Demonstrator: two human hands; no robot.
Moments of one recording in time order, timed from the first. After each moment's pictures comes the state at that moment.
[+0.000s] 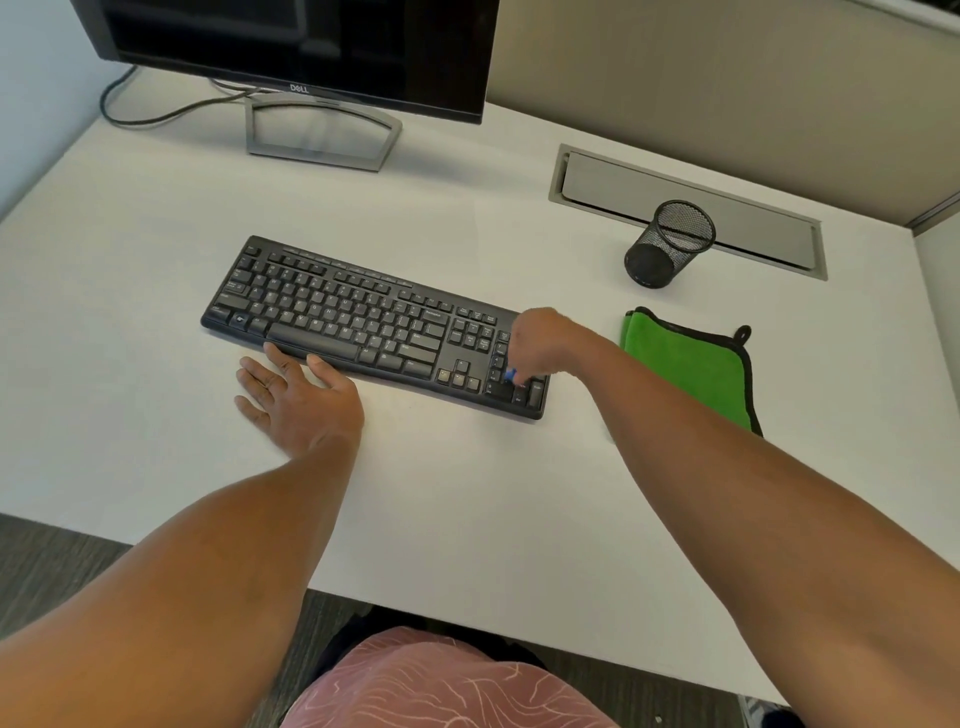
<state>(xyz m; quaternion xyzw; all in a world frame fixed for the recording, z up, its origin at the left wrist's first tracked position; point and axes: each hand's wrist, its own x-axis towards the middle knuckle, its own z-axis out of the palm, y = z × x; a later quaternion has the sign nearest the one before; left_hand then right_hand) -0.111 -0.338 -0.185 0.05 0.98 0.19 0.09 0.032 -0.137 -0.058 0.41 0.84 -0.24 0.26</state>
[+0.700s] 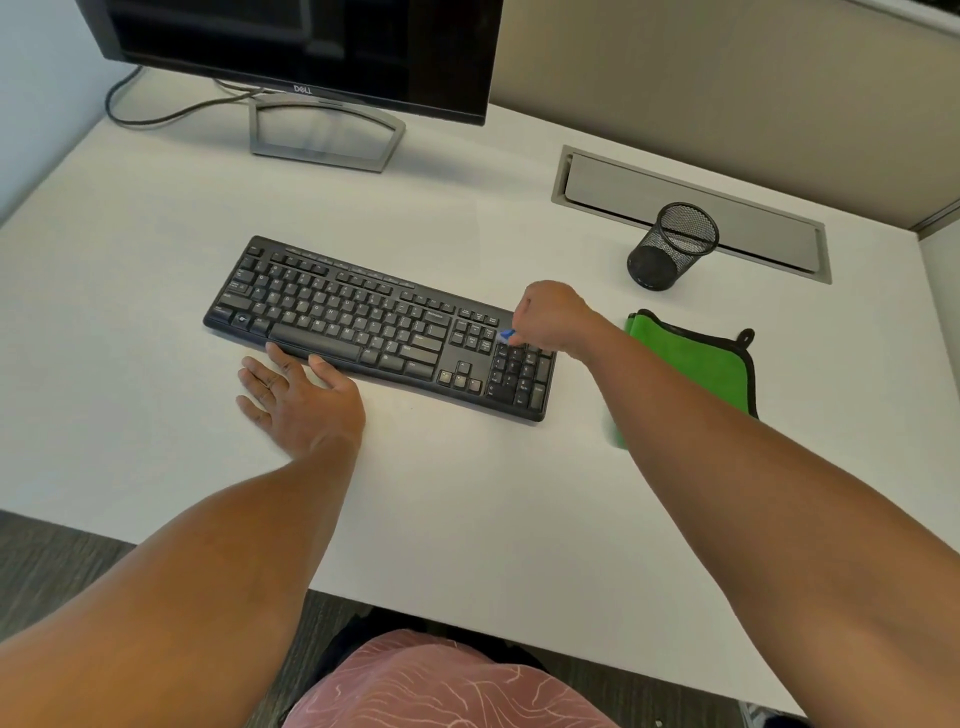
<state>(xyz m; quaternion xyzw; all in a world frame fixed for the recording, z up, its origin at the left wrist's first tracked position) -0.111 -0.339 -0.184 0.05 0.98 0.18 0.09 0.025 -0.120 -0.051 0.45 0.83 -0.29 0.16</state>
